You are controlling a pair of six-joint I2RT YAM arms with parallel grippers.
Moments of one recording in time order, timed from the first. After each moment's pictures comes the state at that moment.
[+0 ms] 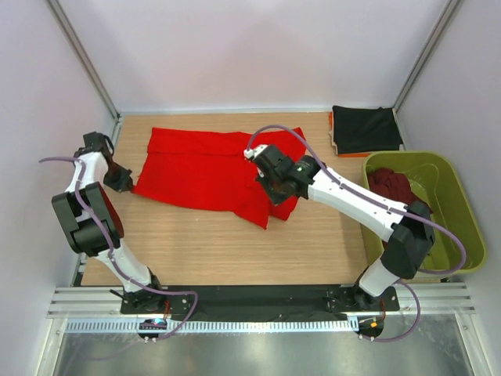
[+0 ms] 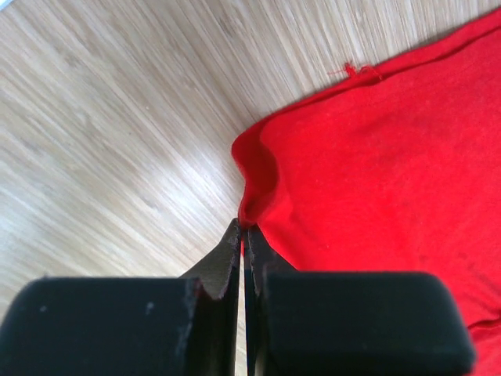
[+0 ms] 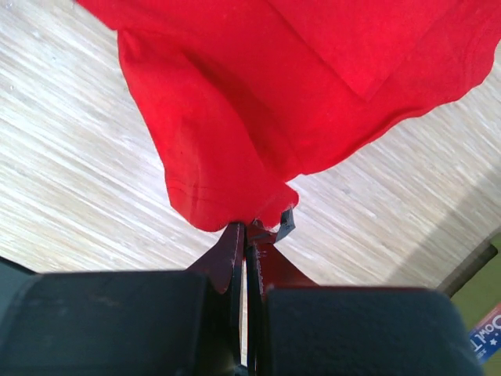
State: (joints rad) left arm 0.39 1.77 1.32 -0.76 -0.03 -0.66; right arm 0.85 1.59 1.41 -0.87 0.22 0.15
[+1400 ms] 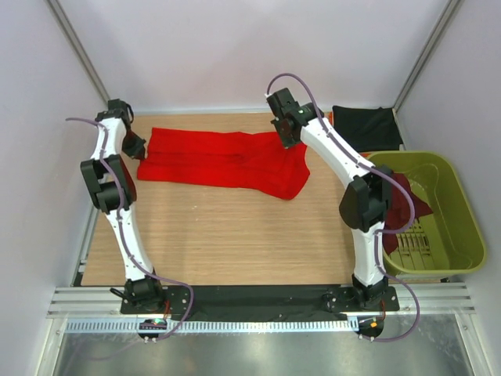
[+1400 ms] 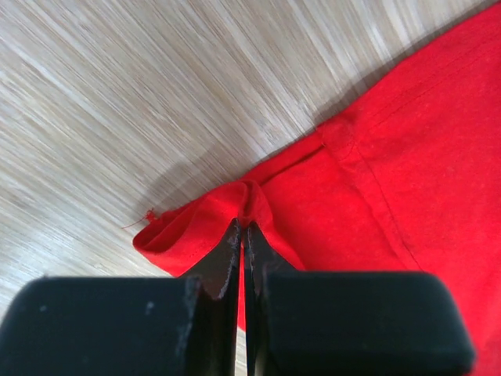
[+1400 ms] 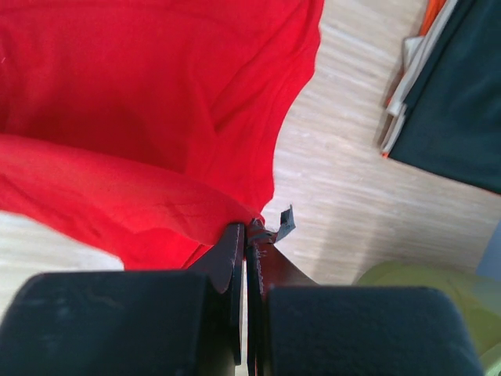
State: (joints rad) left arm 0.24 2.35 2.13 -1.01 -0.09 -0.66; right arm 0.51 2.06 2.04 -0.98 0.37 0.04
